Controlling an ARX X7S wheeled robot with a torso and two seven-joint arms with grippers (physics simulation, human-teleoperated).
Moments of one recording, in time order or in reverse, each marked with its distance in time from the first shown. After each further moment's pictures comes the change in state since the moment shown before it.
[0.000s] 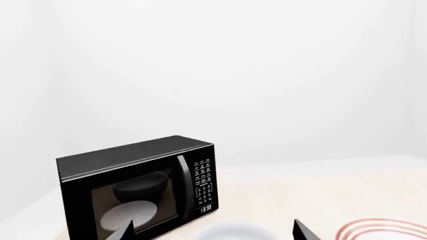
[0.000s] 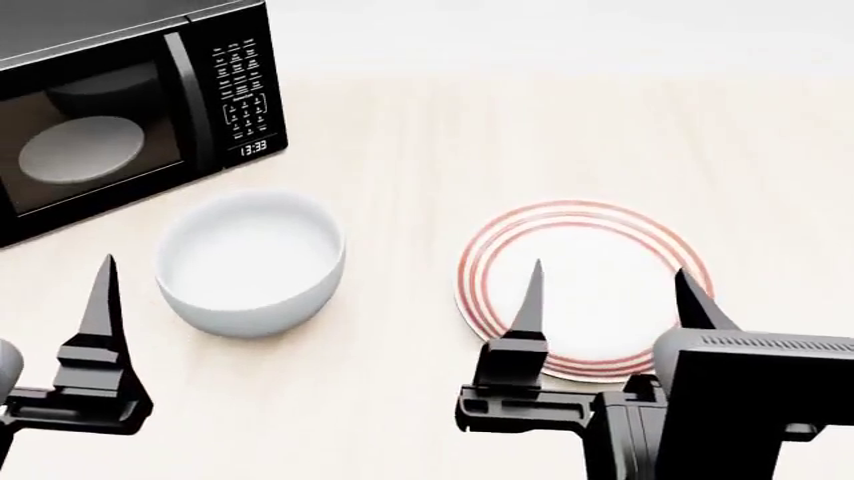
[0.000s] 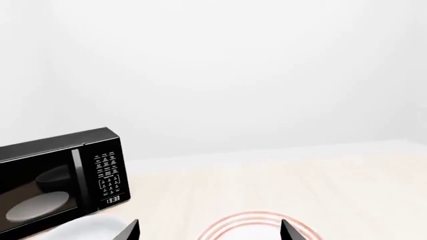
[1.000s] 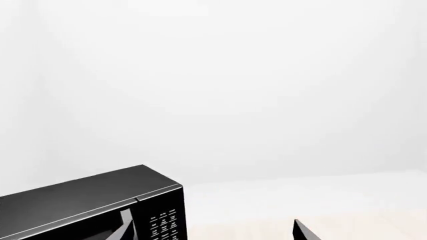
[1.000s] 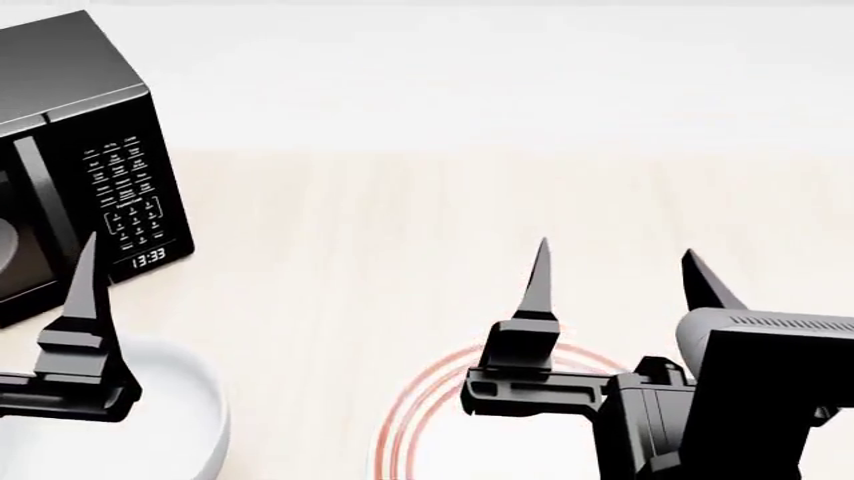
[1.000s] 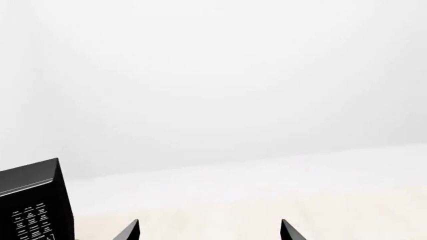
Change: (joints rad) left arm -0.047 -0.021 -0.009 0.053 -0.058 -0.059 -0.037; right arm 0.053 0.029 0.051 -0.027 0.141 0.065 0.059
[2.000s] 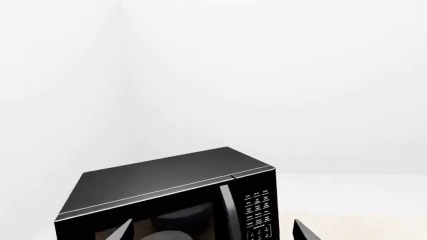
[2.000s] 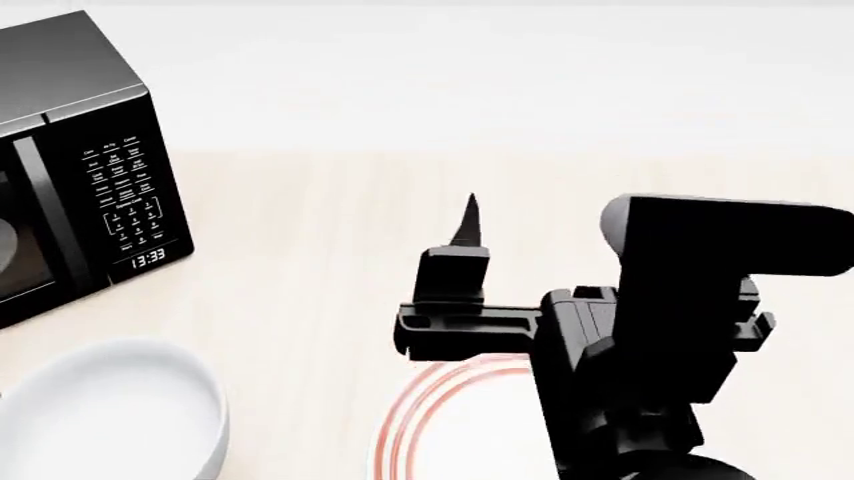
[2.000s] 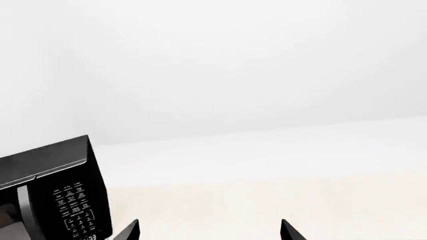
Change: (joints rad) left arm 0.104 -0.086 -0.193 -0.004 0.015 0.035 -0.064; right arm 0.324 -0.017 0.056 0.055 0.434 0.416 0.351
